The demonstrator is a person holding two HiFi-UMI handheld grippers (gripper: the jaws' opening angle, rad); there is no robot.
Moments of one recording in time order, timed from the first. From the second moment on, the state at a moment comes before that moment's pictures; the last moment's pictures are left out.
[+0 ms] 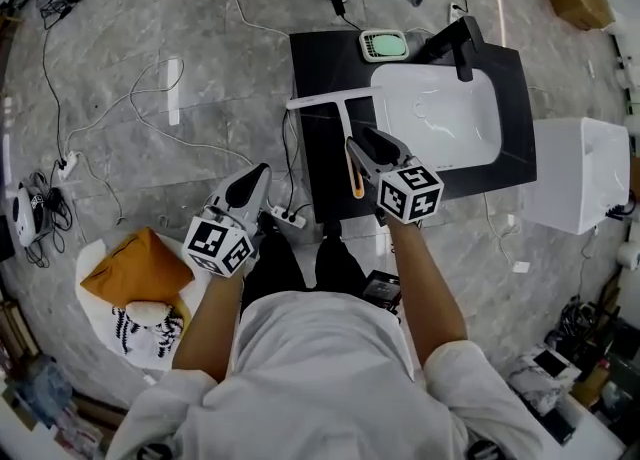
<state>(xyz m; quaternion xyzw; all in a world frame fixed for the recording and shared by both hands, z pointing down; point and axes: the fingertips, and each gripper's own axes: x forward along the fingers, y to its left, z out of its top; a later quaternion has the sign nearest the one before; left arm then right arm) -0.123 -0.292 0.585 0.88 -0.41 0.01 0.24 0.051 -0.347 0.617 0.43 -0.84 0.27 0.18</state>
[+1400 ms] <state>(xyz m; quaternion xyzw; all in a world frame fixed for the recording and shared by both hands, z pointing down) -0.133 -0.294 0.642 0.88 -0.38 0.04 0.29 0.049 -0.383 0.724 0.47 -0.75 0.32 0.32</state>
